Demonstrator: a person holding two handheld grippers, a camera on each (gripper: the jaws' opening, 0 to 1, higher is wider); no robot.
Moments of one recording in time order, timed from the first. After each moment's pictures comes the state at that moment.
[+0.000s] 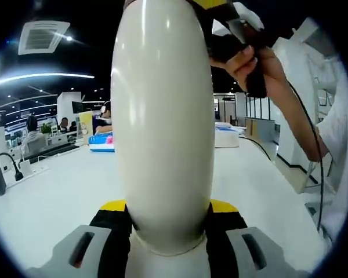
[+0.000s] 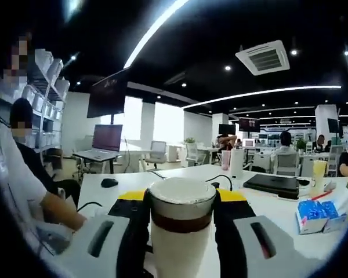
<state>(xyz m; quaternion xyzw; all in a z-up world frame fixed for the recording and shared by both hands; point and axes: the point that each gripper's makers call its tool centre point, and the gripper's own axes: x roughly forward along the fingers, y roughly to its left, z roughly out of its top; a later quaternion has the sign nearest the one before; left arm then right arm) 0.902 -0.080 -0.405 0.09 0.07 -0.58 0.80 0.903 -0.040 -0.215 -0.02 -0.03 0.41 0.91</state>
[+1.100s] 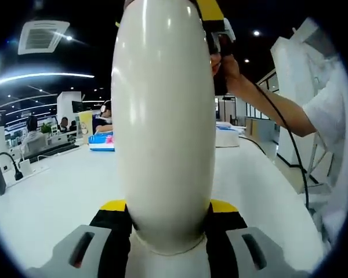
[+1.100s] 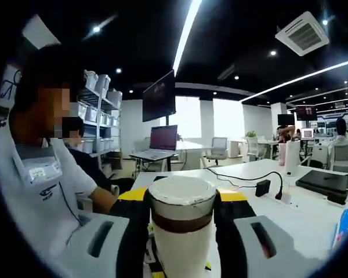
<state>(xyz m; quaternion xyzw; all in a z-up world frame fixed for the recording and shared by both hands) 0.902 -0.078 -0.406 0.09 0.07 -0.58 0.80 0.891 -0.031 -0.218 0.00 0.00 0.61 0.79</state>
